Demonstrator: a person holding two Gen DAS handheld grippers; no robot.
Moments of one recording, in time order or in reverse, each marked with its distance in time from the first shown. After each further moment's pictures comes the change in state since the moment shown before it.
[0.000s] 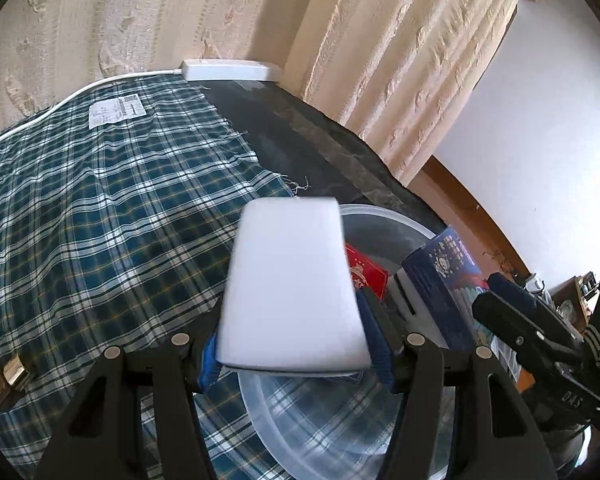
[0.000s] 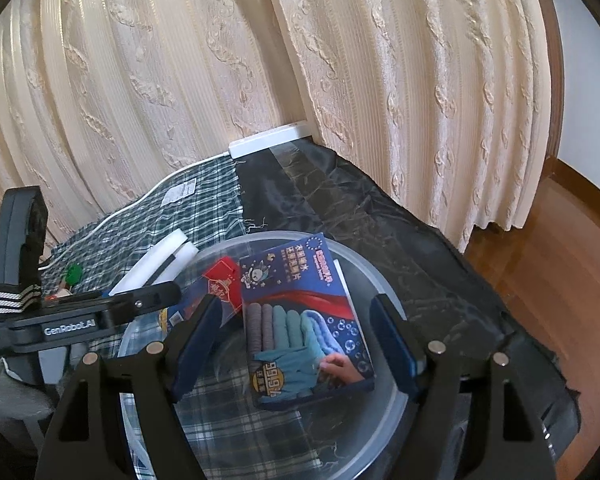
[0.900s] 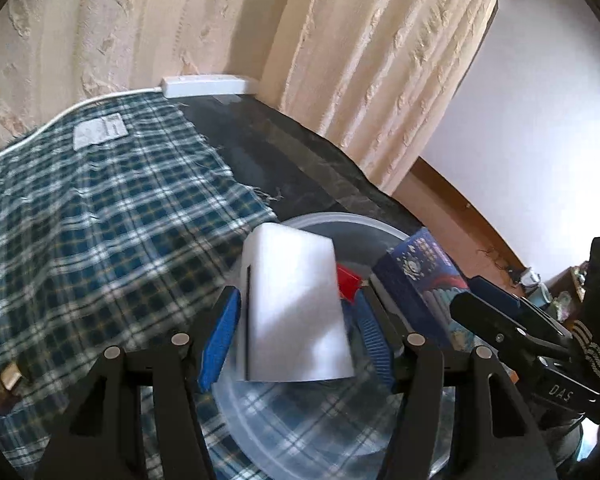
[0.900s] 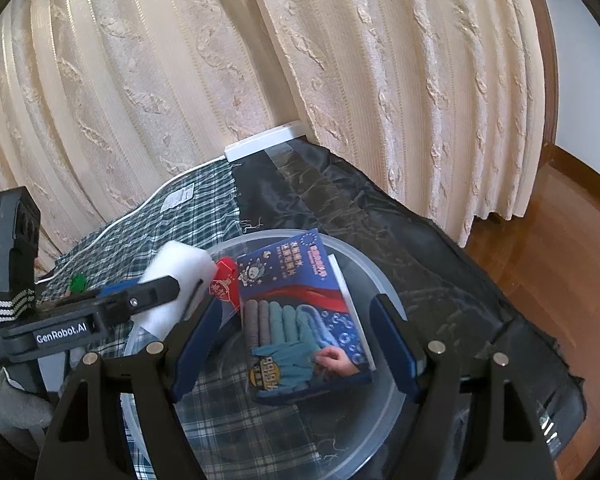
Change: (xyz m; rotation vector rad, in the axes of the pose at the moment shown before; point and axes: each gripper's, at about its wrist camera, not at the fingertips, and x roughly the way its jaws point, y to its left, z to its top) left arm -0.005 -0.019 0.001 0.053 -0.031 -0.032; right arm -0.007 -0.009 -0.004 0.051 -0.006 0.006
